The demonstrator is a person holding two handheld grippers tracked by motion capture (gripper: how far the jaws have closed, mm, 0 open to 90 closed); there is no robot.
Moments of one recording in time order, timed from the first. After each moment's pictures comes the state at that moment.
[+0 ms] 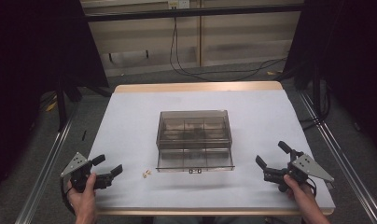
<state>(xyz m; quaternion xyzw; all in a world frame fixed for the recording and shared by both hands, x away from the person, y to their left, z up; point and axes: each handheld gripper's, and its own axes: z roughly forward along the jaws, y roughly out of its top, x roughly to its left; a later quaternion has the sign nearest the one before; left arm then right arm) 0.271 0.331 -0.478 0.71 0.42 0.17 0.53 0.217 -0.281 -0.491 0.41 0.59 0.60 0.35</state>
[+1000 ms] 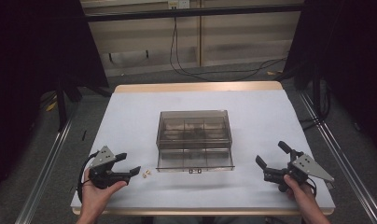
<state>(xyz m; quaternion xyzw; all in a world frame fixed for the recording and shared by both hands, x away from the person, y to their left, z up) 0.276 0.270 -0.445 0.83 0.32 0.15 0.43 0.217 -0.281 -0.491 0.41 0.59 0.60 0.35</state>
